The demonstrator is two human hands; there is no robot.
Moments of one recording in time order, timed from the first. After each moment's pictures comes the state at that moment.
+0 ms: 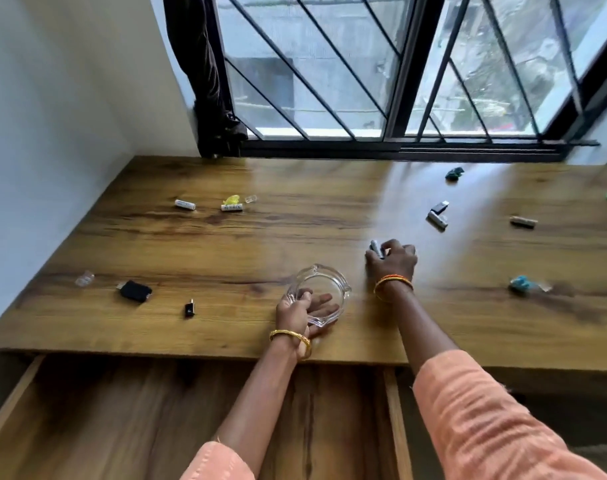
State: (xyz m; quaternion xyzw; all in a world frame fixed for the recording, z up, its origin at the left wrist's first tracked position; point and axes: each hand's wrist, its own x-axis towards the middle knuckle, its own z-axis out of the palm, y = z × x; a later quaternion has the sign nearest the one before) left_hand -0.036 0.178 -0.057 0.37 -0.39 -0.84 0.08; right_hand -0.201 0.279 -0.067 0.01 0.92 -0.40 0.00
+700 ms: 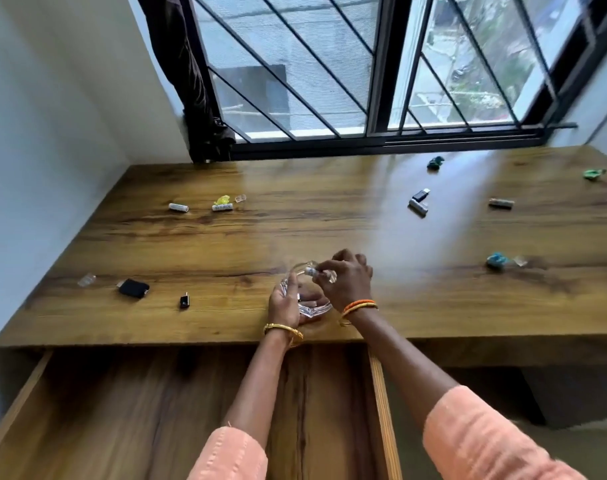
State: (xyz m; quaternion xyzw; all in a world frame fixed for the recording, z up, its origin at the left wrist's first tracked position) left_hand -0.031 0.190 -0.075 0.39 -0.57 -0.70 0.17; right_hand -0.102 0.278 -0.046 -0.22 0.92 -0.32 0.00
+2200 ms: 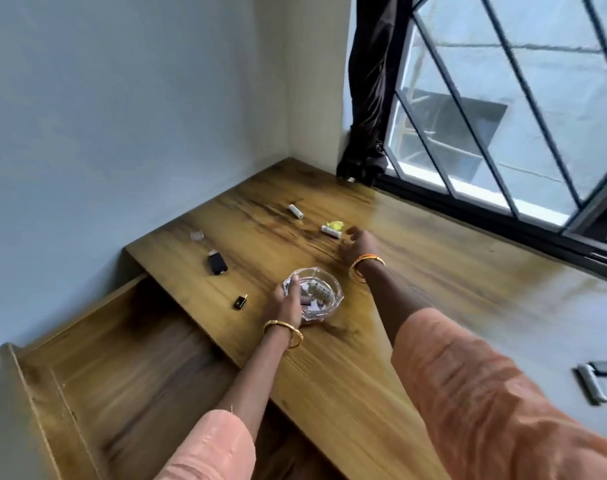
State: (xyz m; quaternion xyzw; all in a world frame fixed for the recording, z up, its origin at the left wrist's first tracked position) left_hand -0.066 0.081 -0.088 0.55 -0.44 -0.59 0.38; right_hand -0.241 0.041 -0.041 -0.42 0.82 -0.33 0.19
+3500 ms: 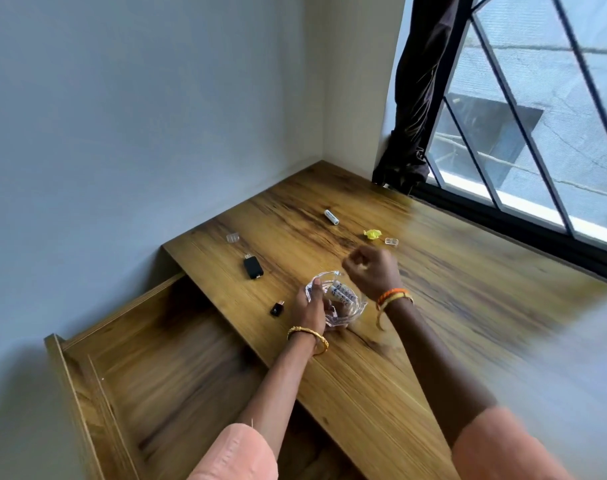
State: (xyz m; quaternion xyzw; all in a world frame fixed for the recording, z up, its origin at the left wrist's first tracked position) left_hand -0.040 0.078 -0.057 0.57 -0.44 -0.57 0.39; right_hand -0.164 0.083 -0.007 -0.54 0.75 -0.36 0.14
